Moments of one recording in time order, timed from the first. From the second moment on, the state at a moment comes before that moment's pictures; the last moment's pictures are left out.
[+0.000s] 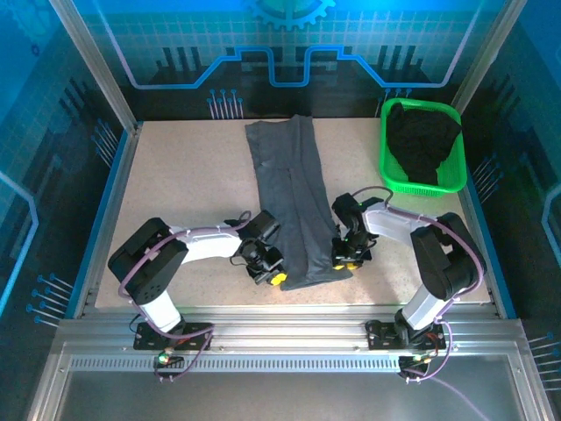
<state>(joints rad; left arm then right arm) -0.72 1.69 0.84 -0.45 0.54 -1.36 0.49 1.65 0.90 -0.89 -0.23 0.48</state>
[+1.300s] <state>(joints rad) -0.28 1.71 1.21 -0.37 0.43 -1.26 0.34 2.07 1.87 -1.06 -0.36 0.60</state>
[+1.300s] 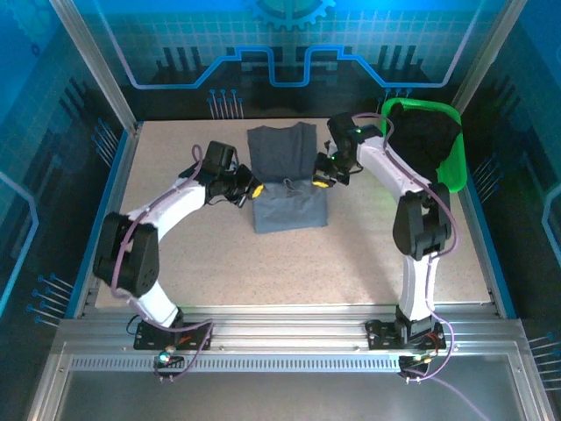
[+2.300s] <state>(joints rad) -0.39 1.68 0.81 -0.13 0.33 -1.51 0.34 1.95 1.37 -0.86 -0.36 0.62</state>
